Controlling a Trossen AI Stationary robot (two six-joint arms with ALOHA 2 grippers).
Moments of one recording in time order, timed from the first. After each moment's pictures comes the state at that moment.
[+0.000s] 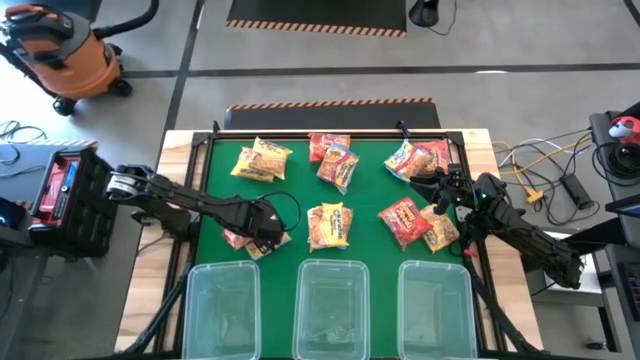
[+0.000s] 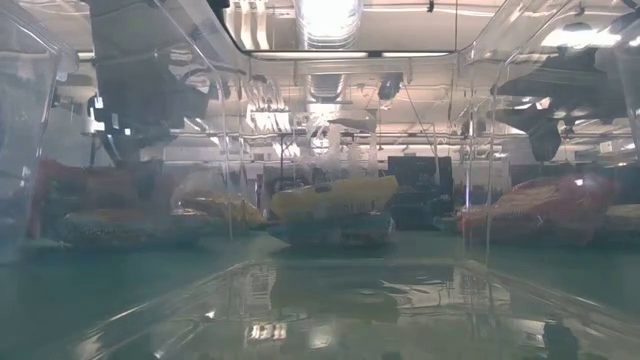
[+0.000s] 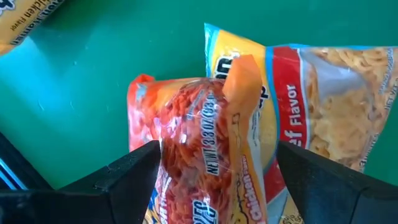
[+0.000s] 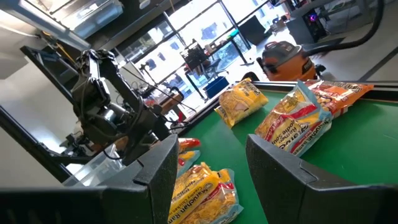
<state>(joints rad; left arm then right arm) -0.17 1.52 0.97 -1.06 -0.30 -0.93 -0.66 0.04 0.01 0.06 -0.39 0.63</state>
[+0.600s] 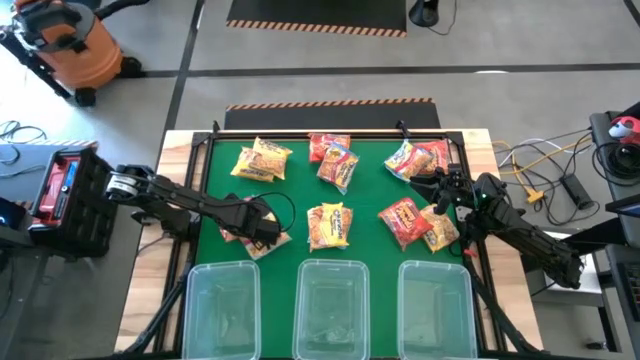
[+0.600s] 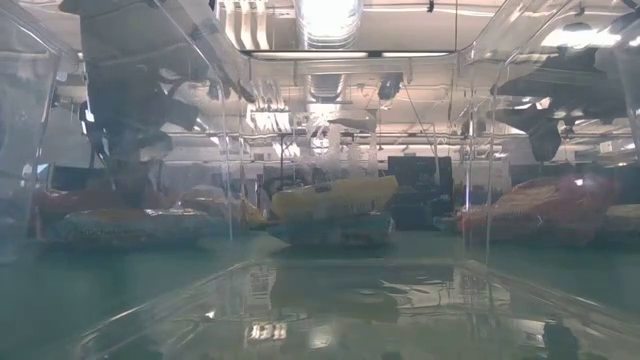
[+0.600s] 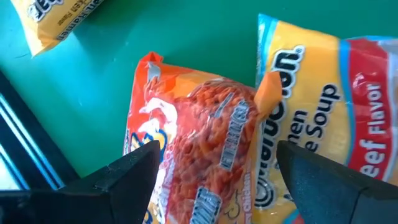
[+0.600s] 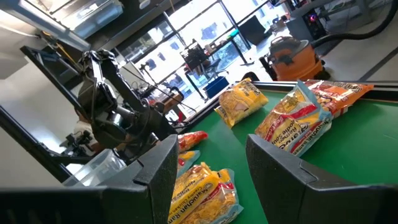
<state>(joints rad) -0.17 1.52 0.90 -1.09 -0.38 -0.96 -0.66 0.04 0.01 0.06 -0.39 0.63</state>
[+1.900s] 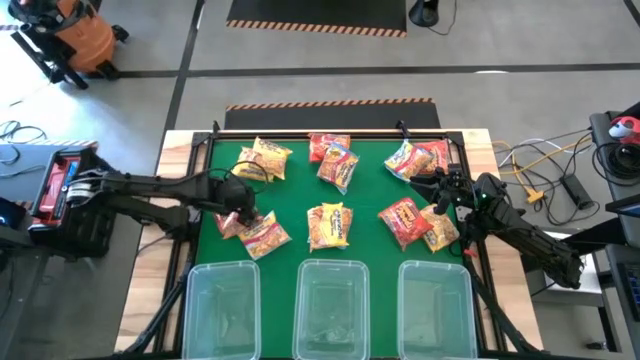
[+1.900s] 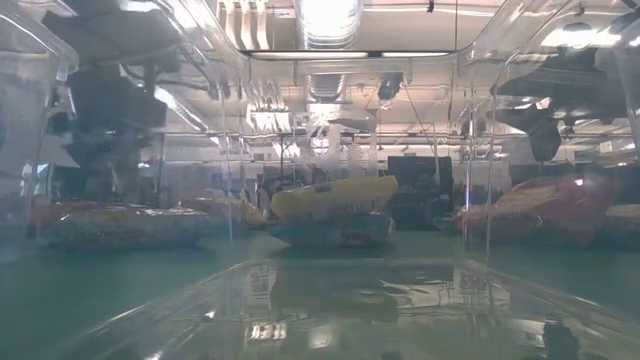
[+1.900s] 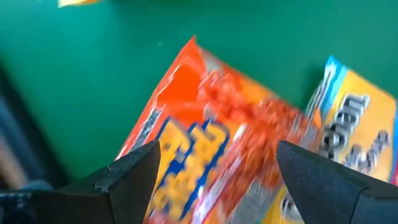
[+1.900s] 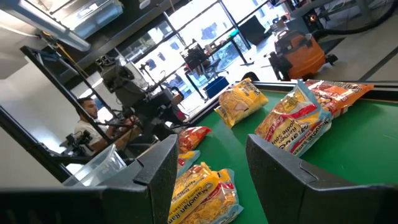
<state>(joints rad) 0.10 1.09 0.69 -1.03 -0.26 -0.93 -0.66 0.04 0.01 0.06 -0.39 0.63</state>
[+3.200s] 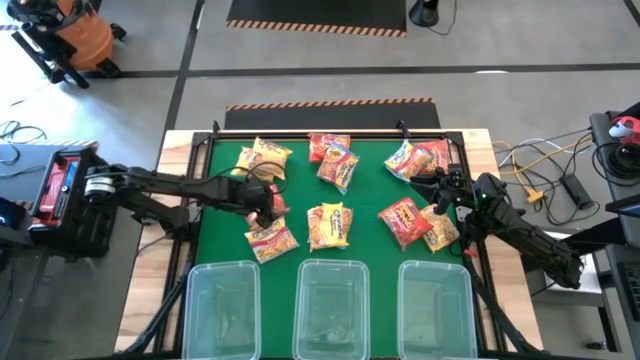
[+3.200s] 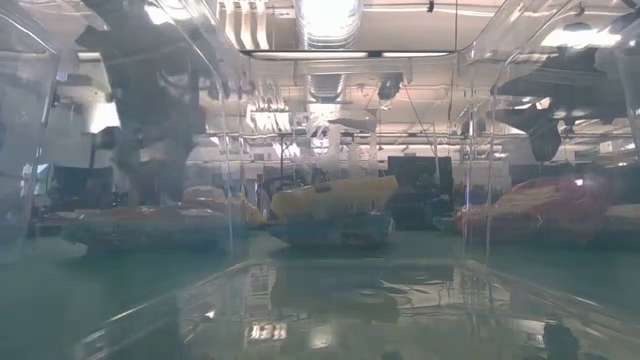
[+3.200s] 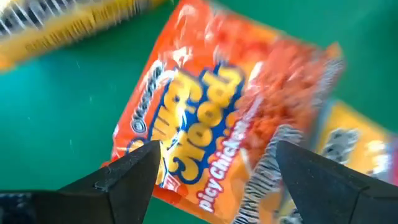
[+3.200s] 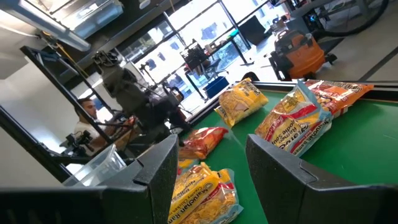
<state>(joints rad) 0.10 1.29 0.75 -0.77 -0.30 -0.82 -0.66 0.04 0.01 0.06 -0.39 0.63</state>
